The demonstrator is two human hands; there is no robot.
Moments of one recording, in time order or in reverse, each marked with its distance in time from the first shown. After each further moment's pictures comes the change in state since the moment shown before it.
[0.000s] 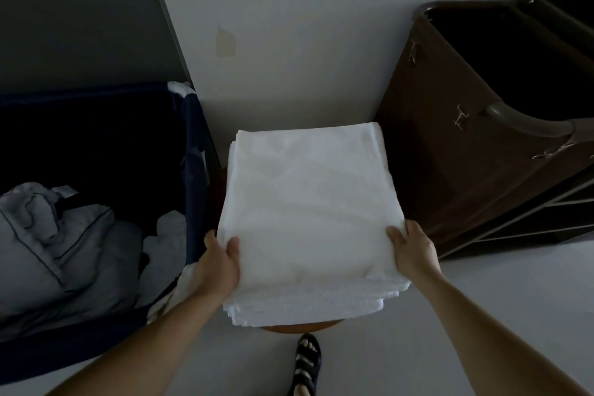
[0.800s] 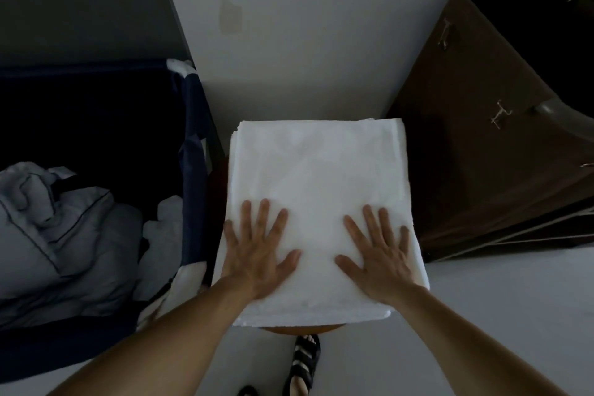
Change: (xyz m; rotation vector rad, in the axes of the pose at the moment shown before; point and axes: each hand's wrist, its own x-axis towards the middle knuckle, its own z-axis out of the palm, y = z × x) left_hand 0.025 0.005 0.055 0.824 -0.201 0.552; right_hand -0.005 -0.014 0.059 -0.728 -0.275 -0.536
